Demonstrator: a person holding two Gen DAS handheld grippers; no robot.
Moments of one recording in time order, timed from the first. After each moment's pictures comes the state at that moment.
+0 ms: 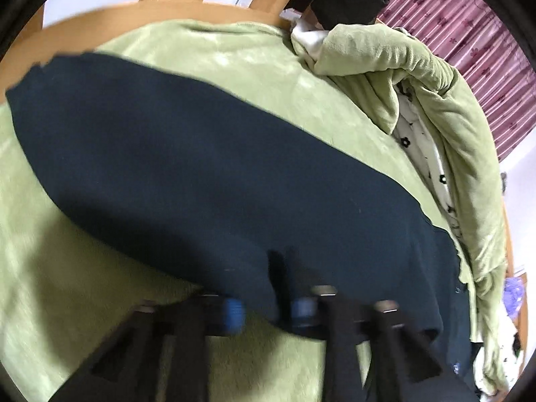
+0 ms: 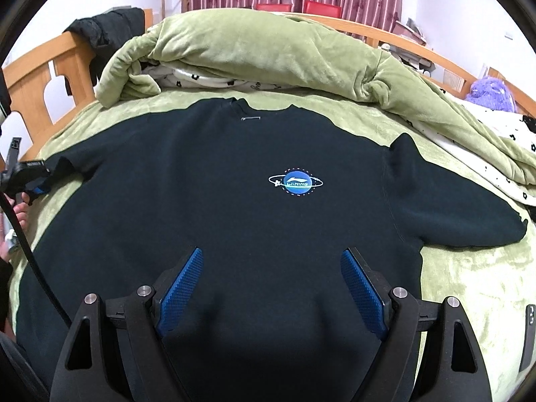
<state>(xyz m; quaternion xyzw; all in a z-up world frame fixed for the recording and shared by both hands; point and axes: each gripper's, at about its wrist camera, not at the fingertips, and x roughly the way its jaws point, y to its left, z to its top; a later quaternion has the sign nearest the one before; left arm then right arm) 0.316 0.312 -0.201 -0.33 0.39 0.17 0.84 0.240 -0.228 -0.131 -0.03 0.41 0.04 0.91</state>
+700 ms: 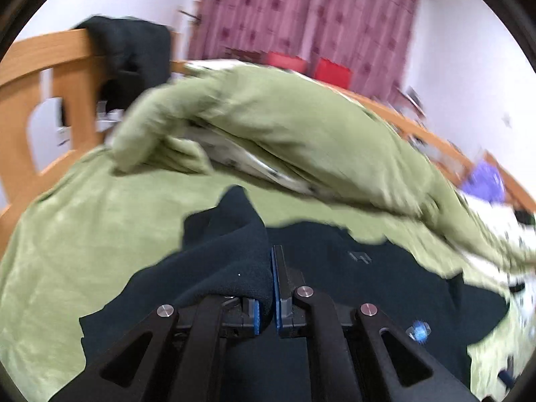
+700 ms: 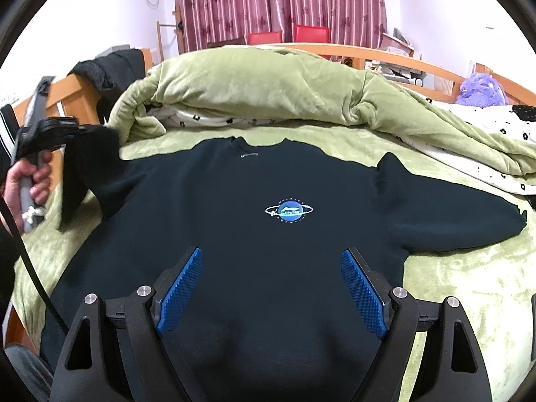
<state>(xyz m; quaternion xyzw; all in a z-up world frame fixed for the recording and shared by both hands) 0.368 0.078 -0.049 -0.10 0.32 -0.01 0.94 0.217 -0.257 -0.095 0.02 0.36 0.05 0.93</state>
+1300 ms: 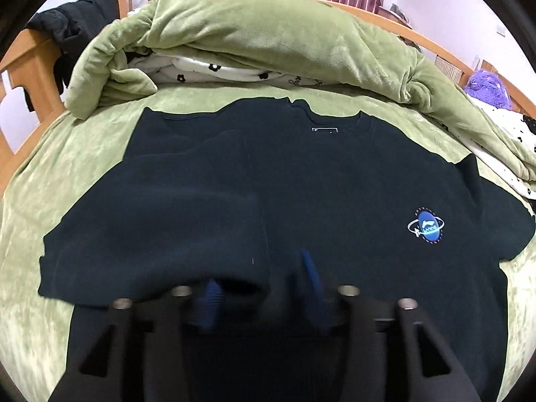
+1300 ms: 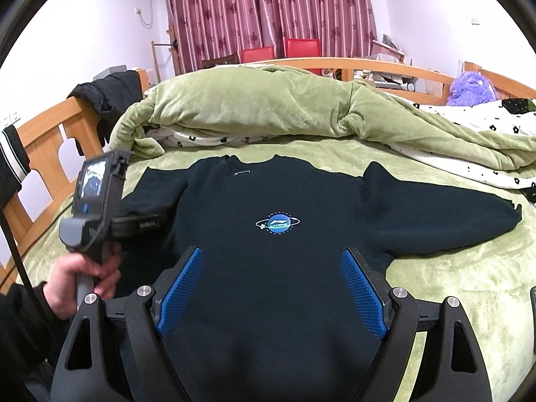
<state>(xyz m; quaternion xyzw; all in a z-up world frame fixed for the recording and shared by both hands) 0.331 -0.036 -0.145 -0.02 0.43 0.00 0.90 0.200 -0.280 -0.081 0.05 0.33 0.05 0.94</state>
